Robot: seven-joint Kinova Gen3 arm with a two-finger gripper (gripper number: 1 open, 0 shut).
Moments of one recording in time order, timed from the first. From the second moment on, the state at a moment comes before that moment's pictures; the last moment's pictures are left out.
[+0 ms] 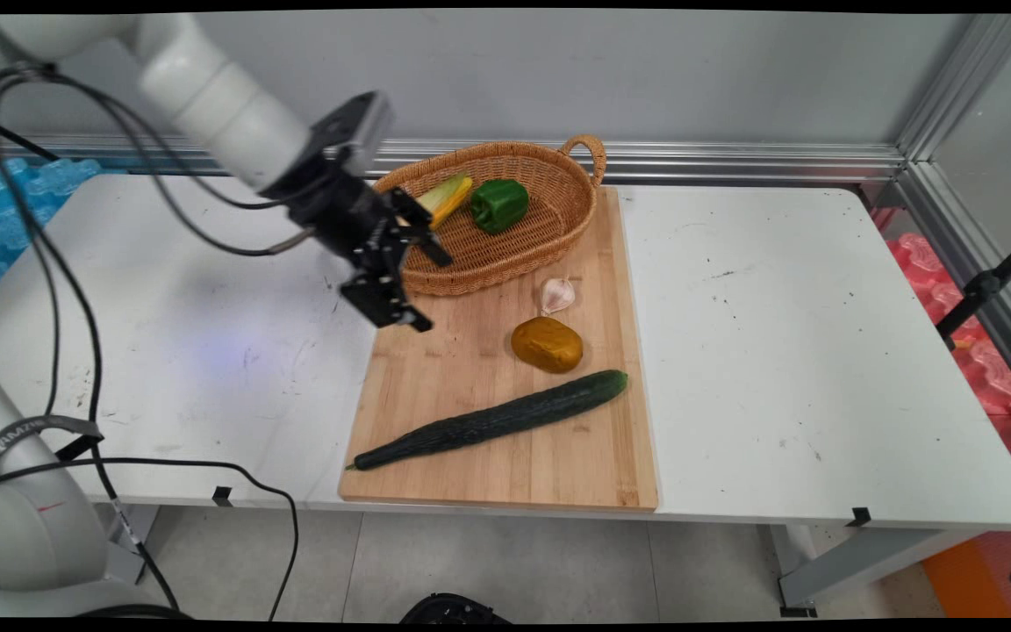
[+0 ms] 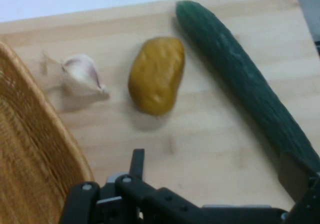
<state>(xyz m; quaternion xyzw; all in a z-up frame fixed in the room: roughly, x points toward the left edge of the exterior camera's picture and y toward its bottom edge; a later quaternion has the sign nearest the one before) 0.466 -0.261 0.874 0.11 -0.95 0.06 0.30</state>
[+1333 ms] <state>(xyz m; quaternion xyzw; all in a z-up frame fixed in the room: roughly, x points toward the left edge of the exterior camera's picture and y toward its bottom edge) 0.340 -0.359 0.798 0.04 -0.97 0.03 0.24</state>
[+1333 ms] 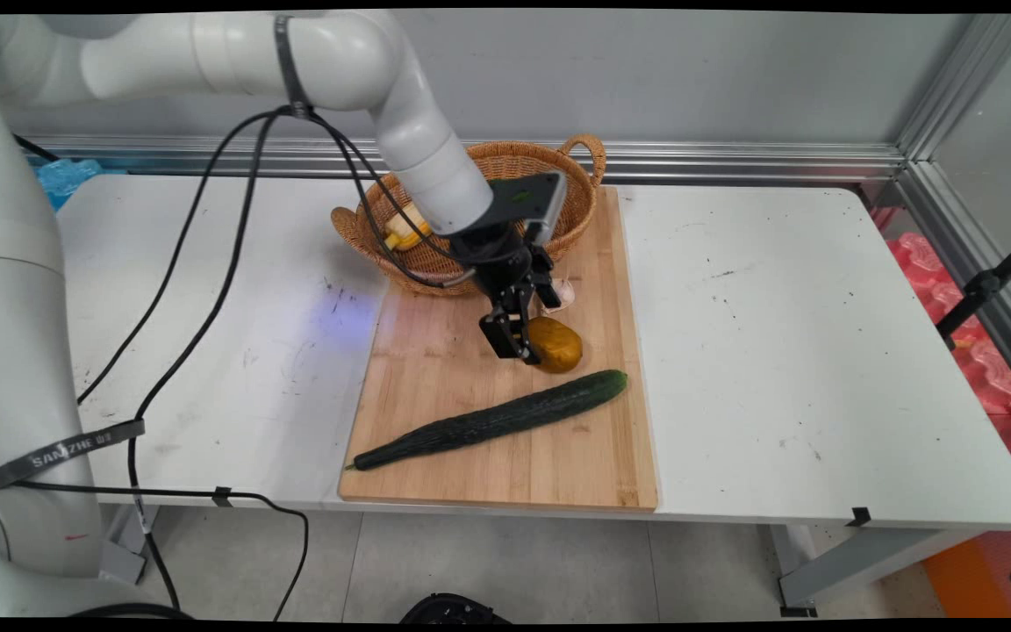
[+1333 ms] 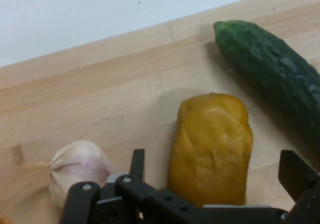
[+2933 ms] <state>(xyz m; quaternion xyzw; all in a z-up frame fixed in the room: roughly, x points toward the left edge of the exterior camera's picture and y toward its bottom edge) 0.383 -0.360 0.917 0.16 -0.96 0.07 0.21</state>
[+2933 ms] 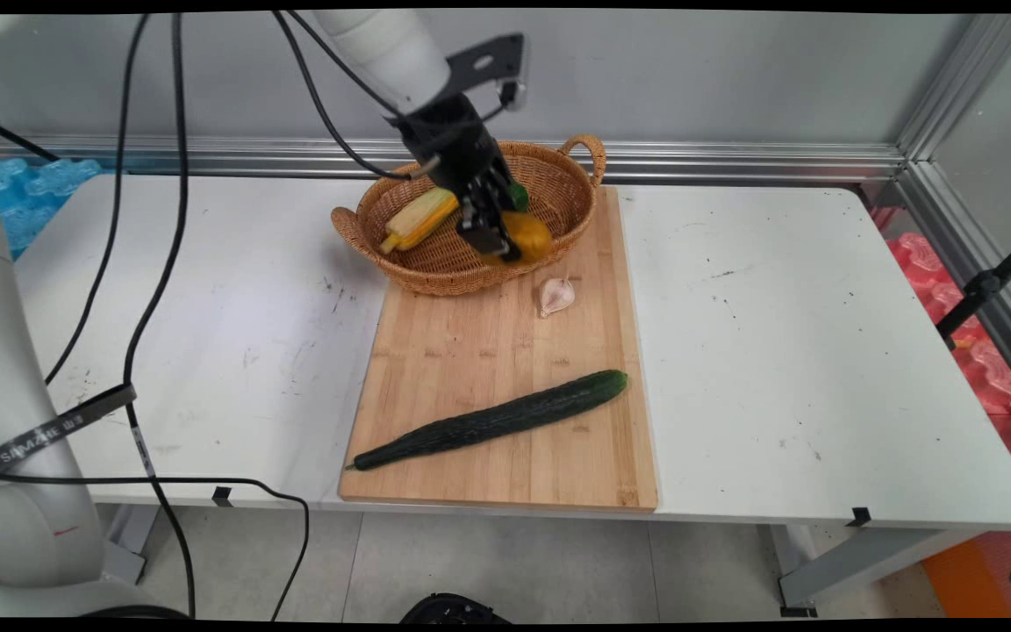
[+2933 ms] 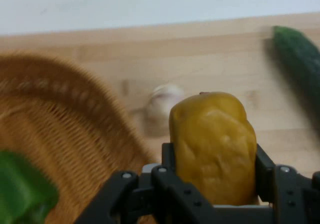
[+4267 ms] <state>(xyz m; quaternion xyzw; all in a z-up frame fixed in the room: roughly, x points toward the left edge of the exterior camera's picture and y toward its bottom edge) 0.458 -0.391 0.834 0.42 -0.89 0.11 0.16</state>
